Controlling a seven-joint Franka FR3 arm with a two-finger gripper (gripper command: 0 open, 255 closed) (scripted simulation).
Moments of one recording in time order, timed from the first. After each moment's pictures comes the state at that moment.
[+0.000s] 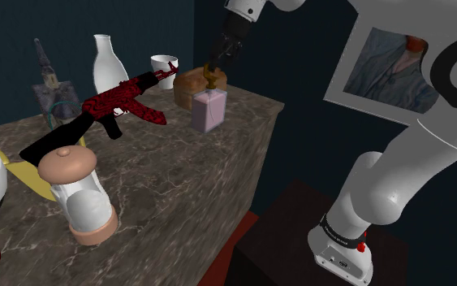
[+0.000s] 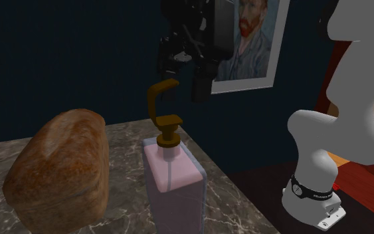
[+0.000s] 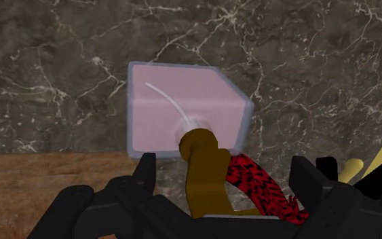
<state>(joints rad) 0.18 -0.24 -0.06 -1.78 0.26 1.76 -0.14</state>
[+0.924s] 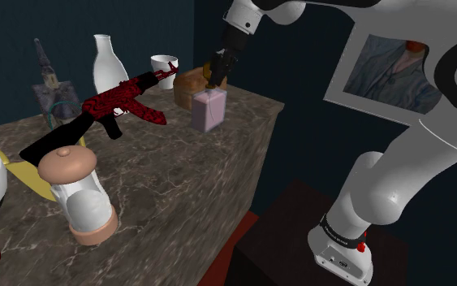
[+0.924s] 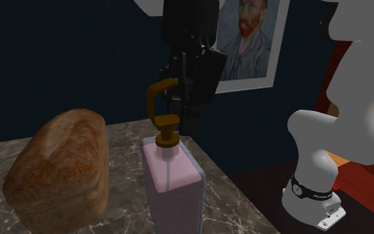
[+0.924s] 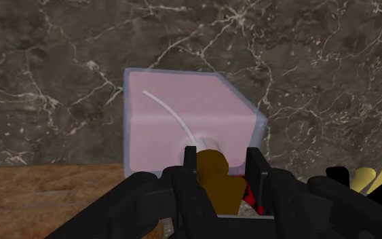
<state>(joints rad) 0.18 -0.25 -0.05 -1.88 0.27 1.84 -0.16</state>
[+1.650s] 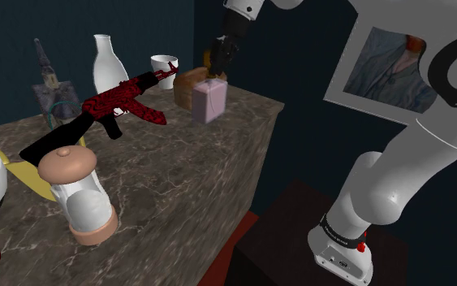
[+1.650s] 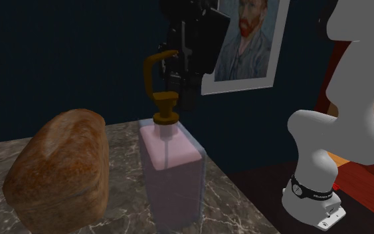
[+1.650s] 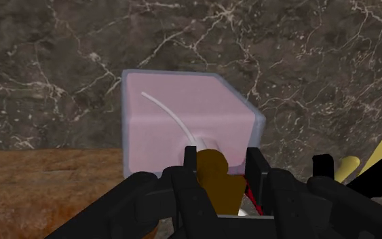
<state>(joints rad) 0.18 -0.23 -0.06 -1.76 0.26 1.75 -0.14</state>
